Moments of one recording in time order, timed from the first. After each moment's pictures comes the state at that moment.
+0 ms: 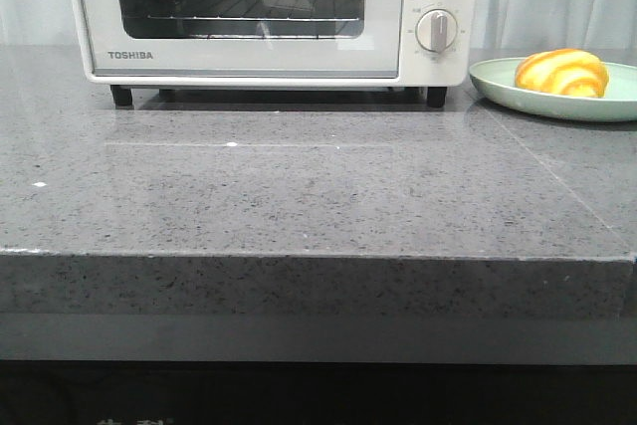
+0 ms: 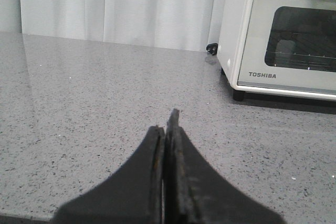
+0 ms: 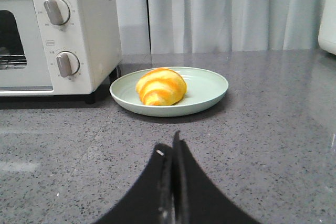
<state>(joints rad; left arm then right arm) 0.02 -0.01 0.01 0.00 0.05 -0.06 0.01 -0.01 0.03 0.05 0.00 0.04</state>
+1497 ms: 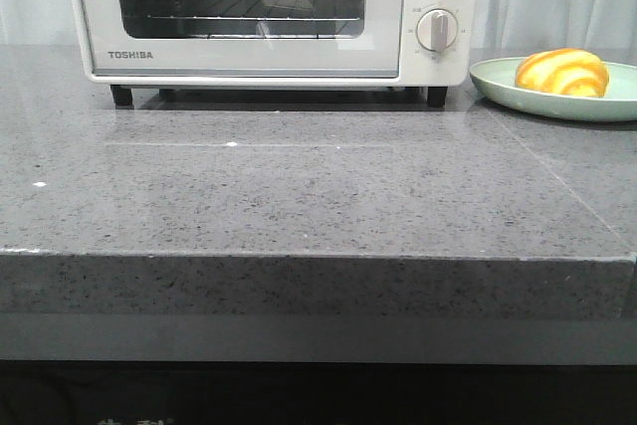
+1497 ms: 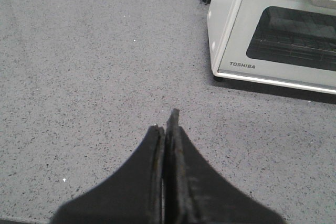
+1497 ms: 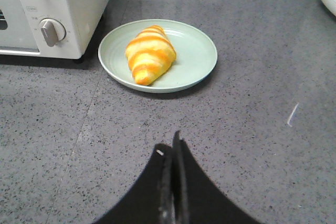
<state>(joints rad) 0.02 0.44 -0.66 -0.06 0.64 -0.06 0.01 0.44 -0.61 -0.04 0.60 0.04</state>
